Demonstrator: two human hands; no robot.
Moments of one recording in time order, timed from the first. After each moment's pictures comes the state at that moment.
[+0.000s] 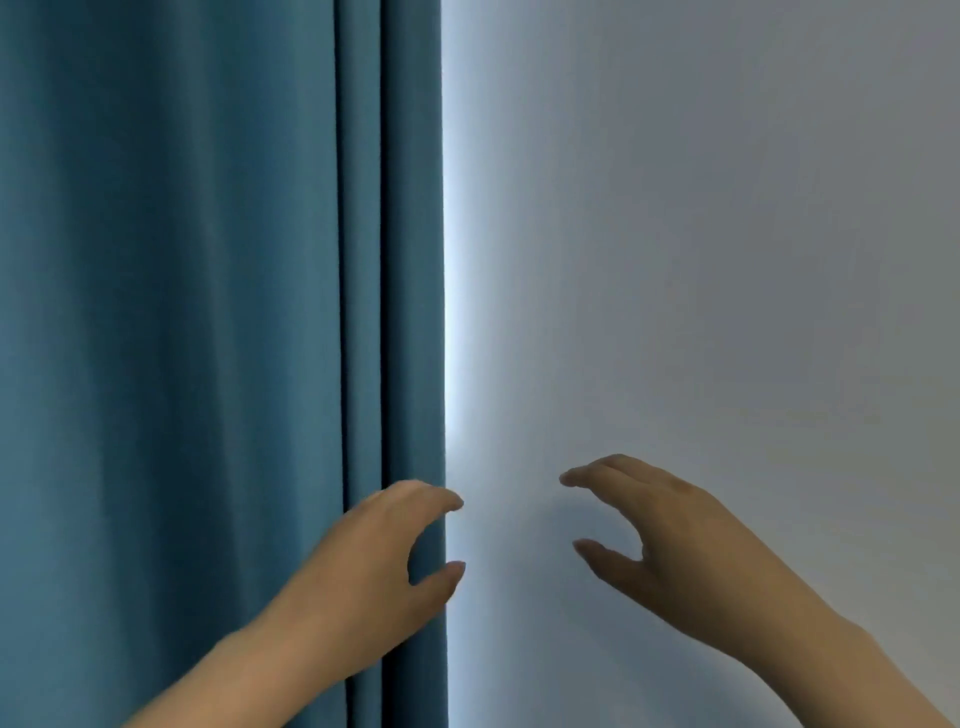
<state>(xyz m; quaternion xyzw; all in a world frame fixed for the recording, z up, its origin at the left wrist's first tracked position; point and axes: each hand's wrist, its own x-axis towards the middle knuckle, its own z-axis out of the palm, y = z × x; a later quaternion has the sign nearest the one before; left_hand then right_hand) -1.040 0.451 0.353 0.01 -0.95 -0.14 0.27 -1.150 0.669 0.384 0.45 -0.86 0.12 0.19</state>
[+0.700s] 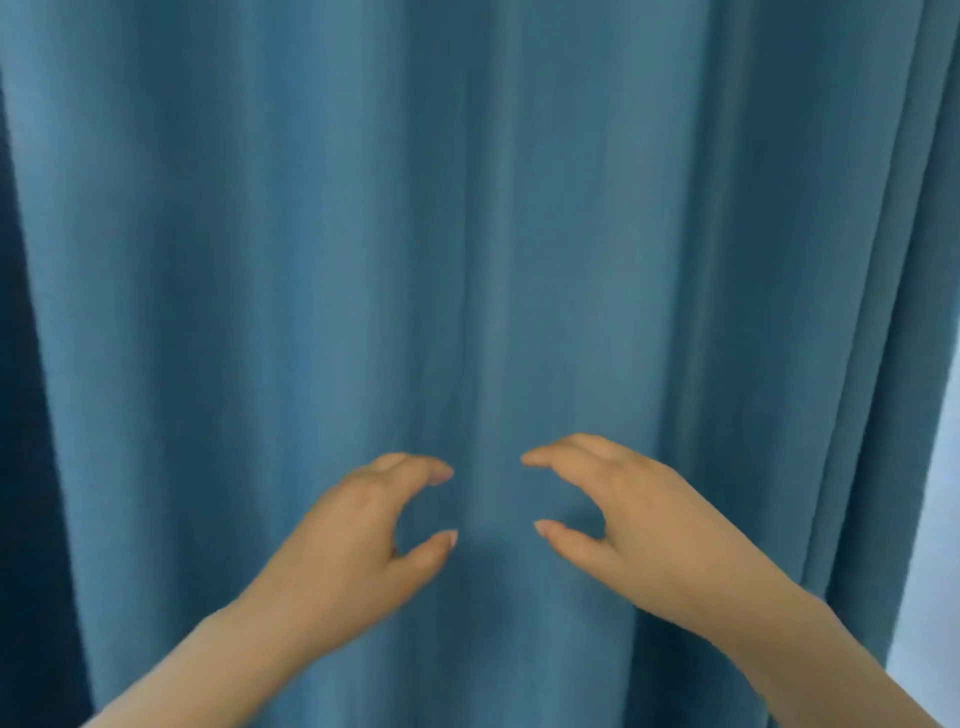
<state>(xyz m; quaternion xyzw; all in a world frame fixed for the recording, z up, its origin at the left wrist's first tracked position) -0.695 0.296 0.382 0.29 -0.88 -0.01 0.36 -0.899 0.406 0.422 0.73 -0.63 0.18 0.17</state>
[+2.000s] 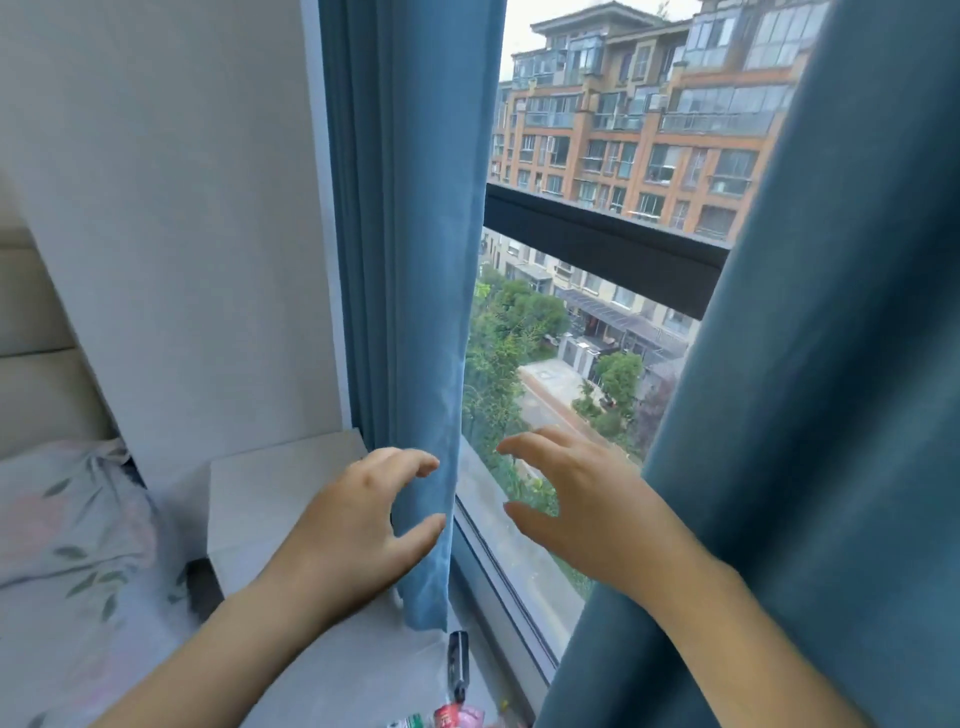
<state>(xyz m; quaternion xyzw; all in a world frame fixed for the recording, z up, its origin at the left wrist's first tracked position) -0.217 0.192 0.238 0.79 -0.53 0.01 0.31 -0.372 0.046 0.279 0.97 -0.17 0.13 -0.07</state>
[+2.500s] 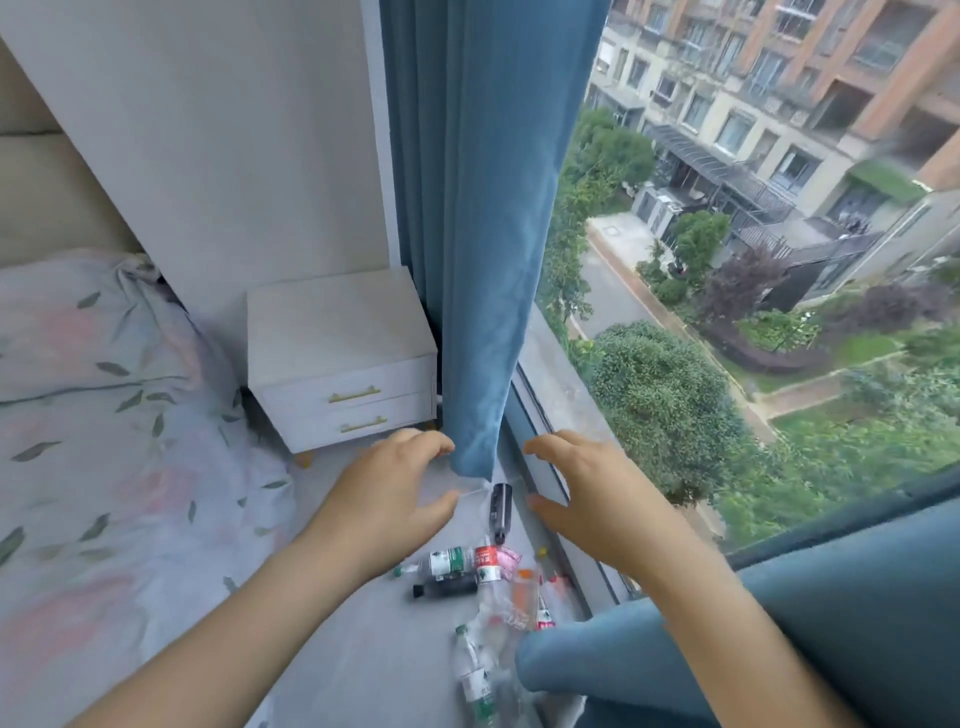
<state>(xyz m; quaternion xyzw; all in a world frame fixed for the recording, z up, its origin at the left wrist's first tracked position) -0.137 0.145 0.040 0.86 -0.43 -0.15 0.24 -0.268 -0.022 0.056 0.97 -0.19 -0.06 -0.16</state>
